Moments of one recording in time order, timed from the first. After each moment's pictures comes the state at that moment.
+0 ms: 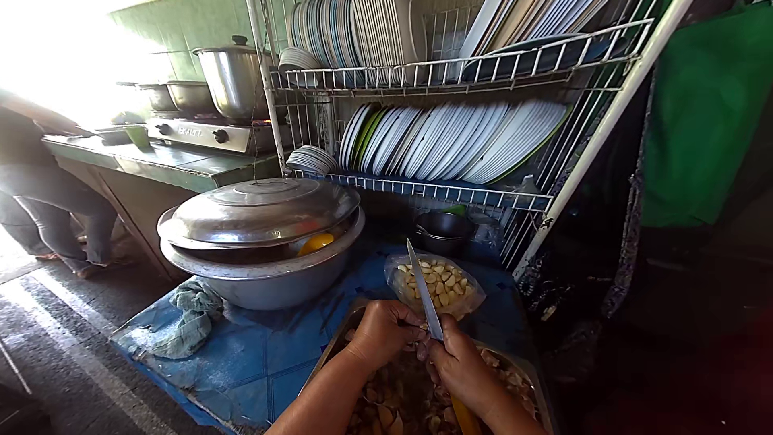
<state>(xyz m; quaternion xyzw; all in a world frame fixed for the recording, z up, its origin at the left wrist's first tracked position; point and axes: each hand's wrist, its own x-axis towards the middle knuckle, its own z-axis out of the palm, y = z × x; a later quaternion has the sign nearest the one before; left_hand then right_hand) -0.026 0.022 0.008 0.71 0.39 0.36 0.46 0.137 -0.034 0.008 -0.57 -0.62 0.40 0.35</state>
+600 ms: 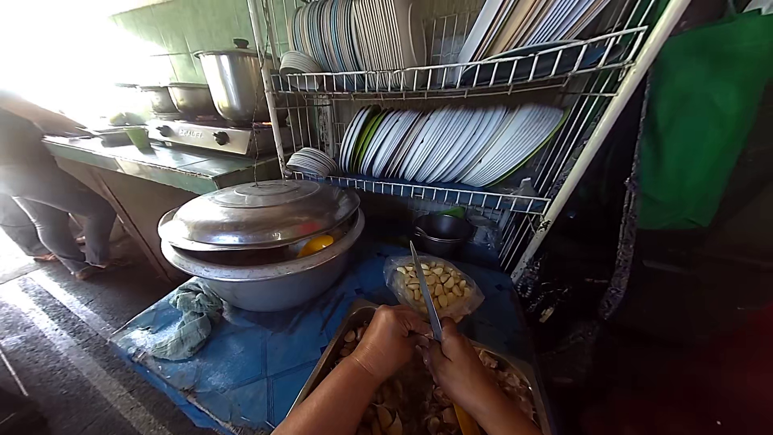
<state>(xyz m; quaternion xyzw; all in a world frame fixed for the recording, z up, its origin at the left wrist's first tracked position) -0.020 0.016 0.002 0.82 0.30 0.39 0.29 0.133 -0.033 0.011 -0.64 -0.64 0.33 0.28</state>
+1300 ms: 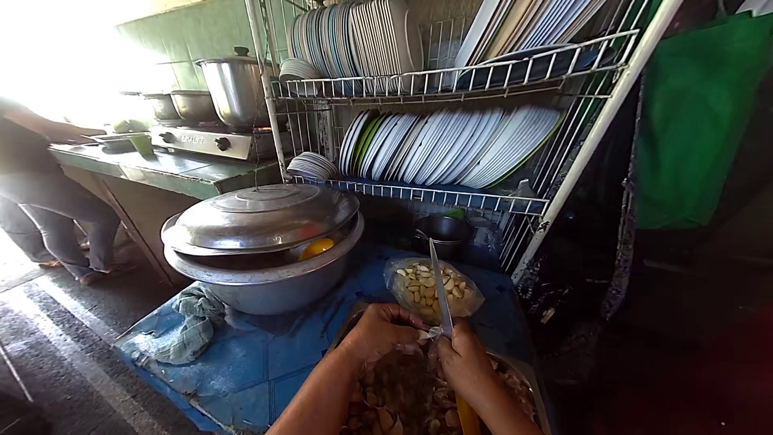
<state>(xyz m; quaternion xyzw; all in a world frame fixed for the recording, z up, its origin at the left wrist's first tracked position) -0.030 0.023 0.017 0.56 0.37 0.33 0.66 0.138 -0.030 0.012 -0.67 -0.57 0.33 0.33</state>
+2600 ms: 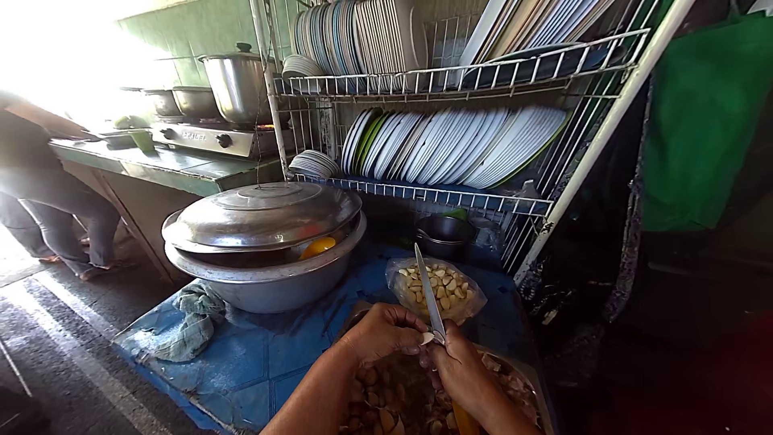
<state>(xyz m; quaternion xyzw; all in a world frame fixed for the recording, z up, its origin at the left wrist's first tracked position) -0.037 0.030 0.013 0.61 0.31 0.31 0.67 0.131 -0.037 0.015 -0.61 -0.59 0.40 0.34</state>
